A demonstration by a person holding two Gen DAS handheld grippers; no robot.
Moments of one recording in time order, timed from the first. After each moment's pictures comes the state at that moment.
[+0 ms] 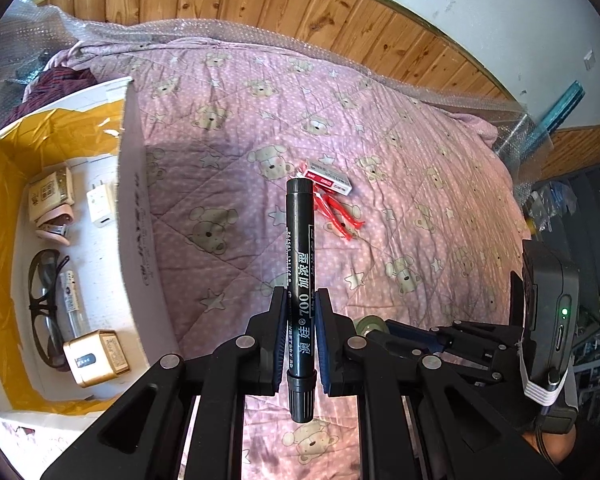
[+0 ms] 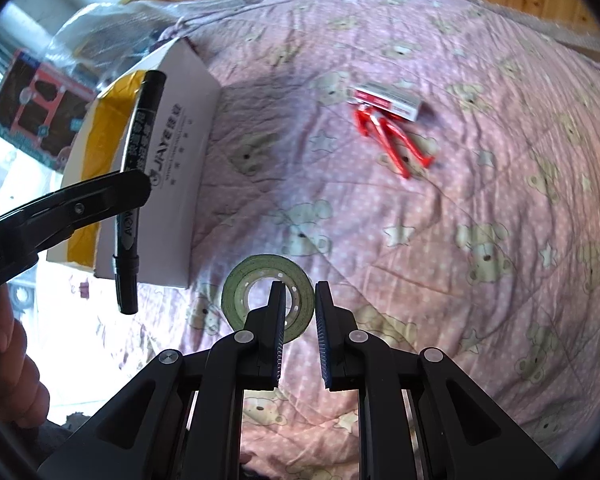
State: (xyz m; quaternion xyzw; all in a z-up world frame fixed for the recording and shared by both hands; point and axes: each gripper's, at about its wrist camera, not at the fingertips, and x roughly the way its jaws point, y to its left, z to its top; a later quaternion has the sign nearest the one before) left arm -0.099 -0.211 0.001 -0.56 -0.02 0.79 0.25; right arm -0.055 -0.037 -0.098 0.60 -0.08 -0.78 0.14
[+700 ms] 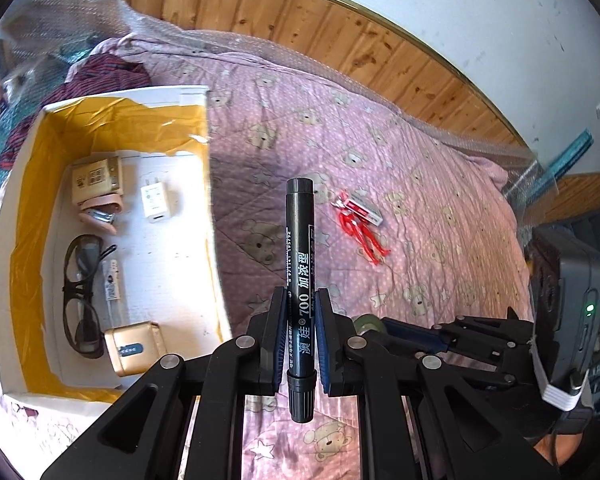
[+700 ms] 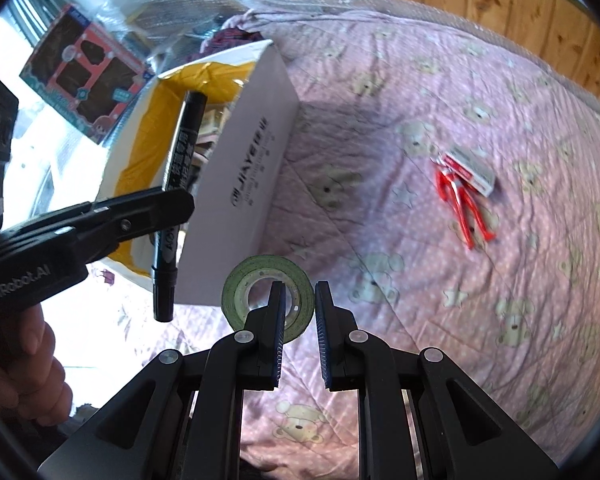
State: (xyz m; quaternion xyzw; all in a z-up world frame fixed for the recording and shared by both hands) left arm -0.107 -0.279 0.016 -0.54 -0.09 0.81 0.21; right arm -0.080 -0.104 -0.056 0.58 -0.02 -0.79 0.21
